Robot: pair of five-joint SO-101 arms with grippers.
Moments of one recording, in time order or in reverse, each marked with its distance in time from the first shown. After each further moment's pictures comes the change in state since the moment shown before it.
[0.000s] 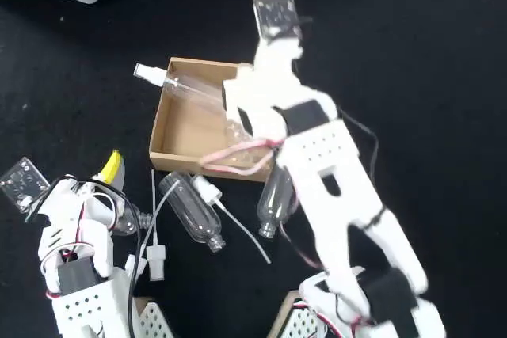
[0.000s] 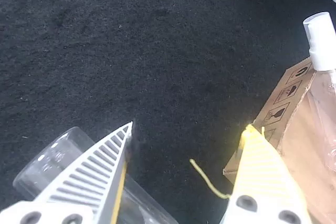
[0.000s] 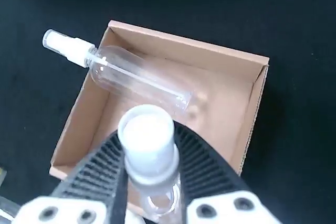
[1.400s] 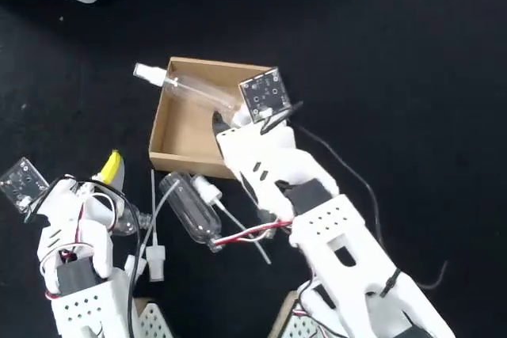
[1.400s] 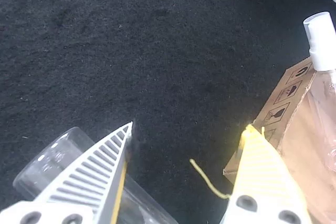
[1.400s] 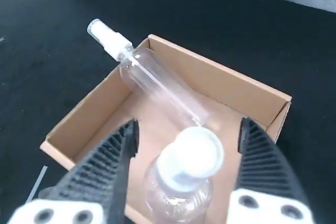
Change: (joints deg) left arm 0.0 0.0 0.0 0.0 0.0; right arm -5.4 -21.8 38.2 -33.2 12.4
